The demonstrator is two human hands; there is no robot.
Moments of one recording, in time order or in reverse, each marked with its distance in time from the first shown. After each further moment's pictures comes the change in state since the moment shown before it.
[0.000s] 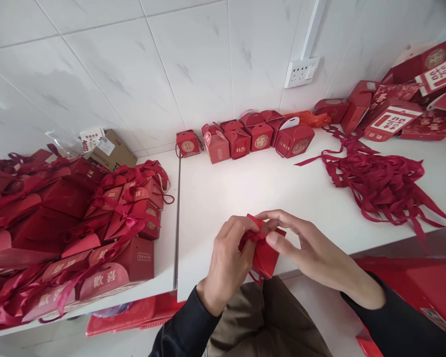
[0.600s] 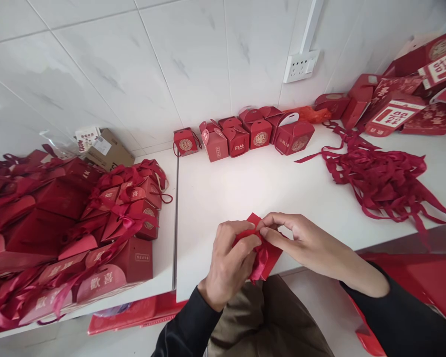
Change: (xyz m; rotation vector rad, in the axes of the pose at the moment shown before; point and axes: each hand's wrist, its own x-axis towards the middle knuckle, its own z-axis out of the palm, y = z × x) left_hand -0.009 -0.013 0.001 0.196 0.080 0.356; right_hand 0.011 -0.004 -0.007 0.036 -0.159 0.117
